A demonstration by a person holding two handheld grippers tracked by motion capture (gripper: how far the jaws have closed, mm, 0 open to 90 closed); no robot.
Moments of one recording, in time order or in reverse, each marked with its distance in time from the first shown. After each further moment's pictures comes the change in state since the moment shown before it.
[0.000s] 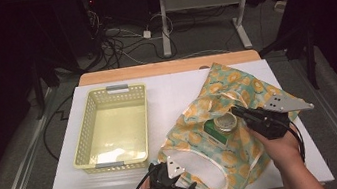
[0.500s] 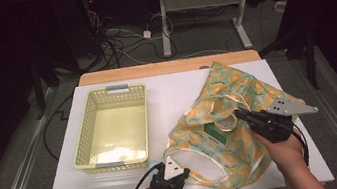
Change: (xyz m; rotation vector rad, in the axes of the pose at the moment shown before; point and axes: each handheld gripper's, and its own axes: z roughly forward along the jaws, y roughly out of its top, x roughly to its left) left arm 0.004 -0.004 -0.005 -0.106 -0.104 0.012; right arm 0.001 -0.005 -0.009 0.002 -0.007 0.010
